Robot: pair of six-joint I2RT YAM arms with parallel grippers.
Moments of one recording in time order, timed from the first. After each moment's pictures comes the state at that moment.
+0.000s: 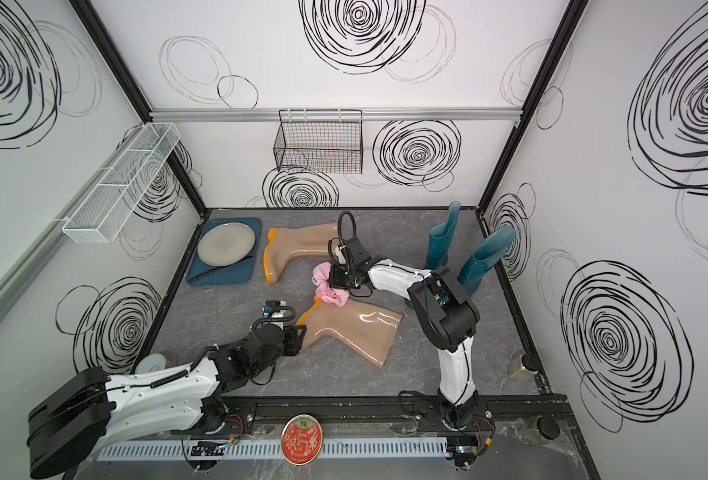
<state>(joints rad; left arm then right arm) -0.89 1.04 0.24 0.14 -0.31 -0.83 0.64 1.96 1.28 -0.22 -0.31 0.59</state>
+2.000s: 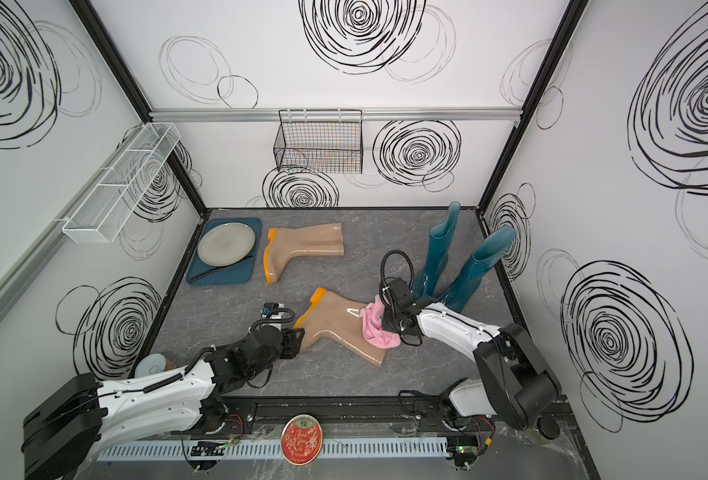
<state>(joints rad) -0.88 1.01 0.24 0.05 -0.31 -0.83 0.59 1.32 0.63 -0.51 0.08 0.70</state>
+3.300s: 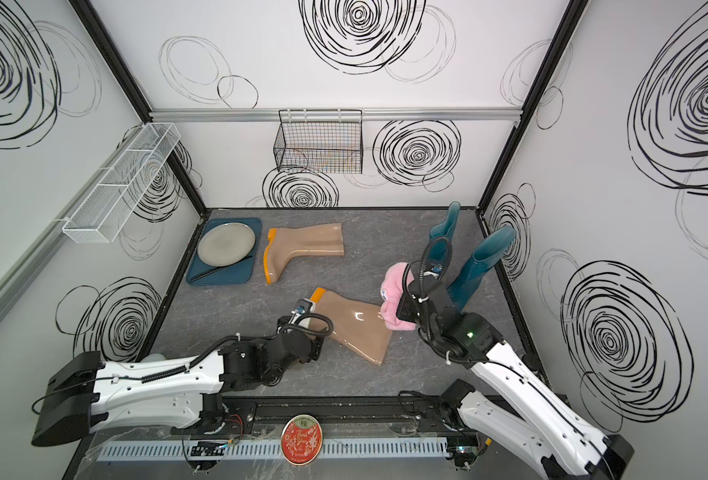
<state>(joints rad) -1.27 1.15 0.62 -0.20 -0.68 -0.45 0.68 0.78 0.91 -0.78 0.28 0.70</state>
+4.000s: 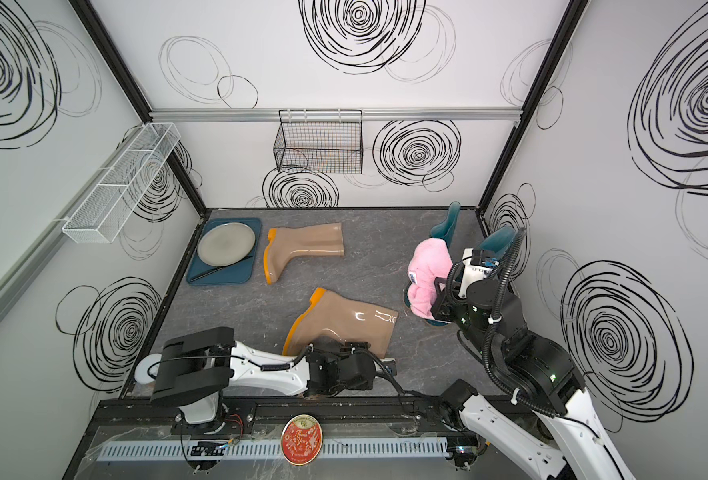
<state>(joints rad) -1.36 1.81 0.89 0.05 -0.38 0.36 0.66 0.66 1.22 -1.02 0.36 0.56</state>
